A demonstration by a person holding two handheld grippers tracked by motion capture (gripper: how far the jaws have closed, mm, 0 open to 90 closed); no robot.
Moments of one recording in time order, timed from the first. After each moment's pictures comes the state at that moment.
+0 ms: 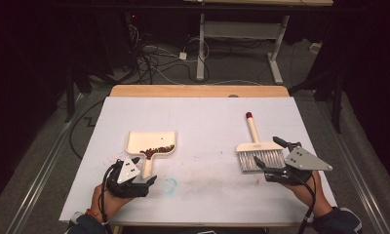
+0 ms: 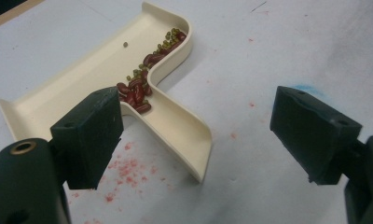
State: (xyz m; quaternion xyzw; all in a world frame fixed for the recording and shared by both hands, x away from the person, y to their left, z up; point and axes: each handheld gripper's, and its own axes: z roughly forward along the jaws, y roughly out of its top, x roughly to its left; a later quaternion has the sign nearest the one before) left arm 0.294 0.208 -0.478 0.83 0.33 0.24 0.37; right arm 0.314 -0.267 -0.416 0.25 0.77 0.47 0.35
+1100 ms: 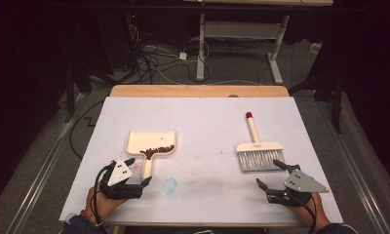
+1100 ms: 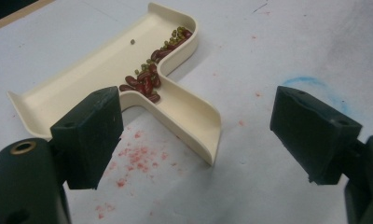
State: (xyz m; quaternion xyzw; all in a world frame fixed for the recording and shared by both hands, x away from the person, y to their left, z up) left arm 0.291 0.226 -0.484 0.83 0.32 0.23 0.40; right arm 0.286 -0.283 -0.472 0.26 0.79 0.45 0.33
